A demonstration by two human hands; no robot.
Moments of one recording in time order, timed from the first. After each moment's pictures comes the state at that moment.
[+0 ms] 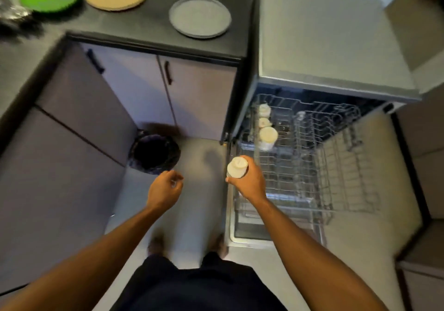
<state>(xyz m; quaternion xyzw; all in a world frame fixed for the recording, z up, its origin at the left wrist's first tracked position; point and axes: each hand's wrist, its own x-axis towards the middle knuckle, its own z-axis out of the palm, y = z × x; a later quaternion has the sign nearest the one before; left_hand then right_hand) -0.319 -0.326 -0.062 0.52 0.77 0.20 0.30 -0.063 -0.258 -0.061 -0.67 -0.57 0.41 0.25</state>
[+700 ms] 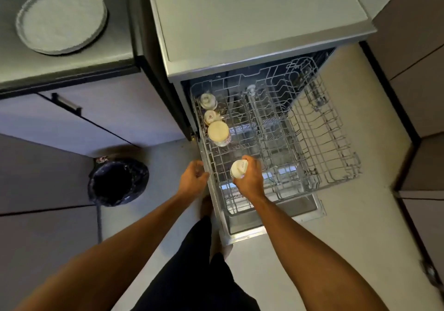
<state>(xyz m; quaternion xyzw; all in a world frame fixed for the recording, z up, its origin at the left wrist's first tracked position) -0.114 -0.164 -0.093 0.47 0.71 0.13 0.51 0.067 -0.196 -0.151 -0.78 -0.44 0.39 0.24</state>
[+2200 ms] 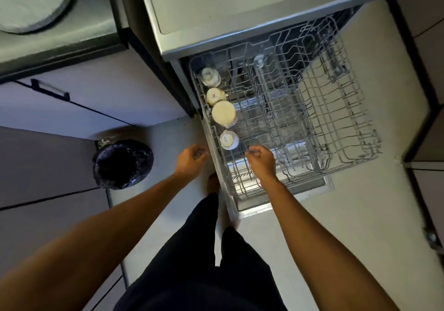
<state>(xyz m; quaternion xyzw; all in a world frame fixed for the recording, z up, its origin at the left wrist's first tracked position) -0.151 -0.130 -0.135 0.53 0.68 0.06 0.50 0.070 -0.178 -0.157 -0.81 -0.23 0.48 0.24</state>
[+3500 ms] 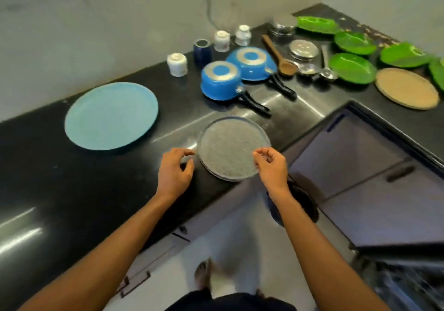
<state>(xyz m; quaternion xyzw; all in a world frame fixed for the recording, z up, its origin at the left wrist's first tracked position) -0.779 -0.584 0.038 0.25 0.87 0.42 0.00 -0.648 -0.356 0.047 -0.37 -0.73 0.55 0.20</state>
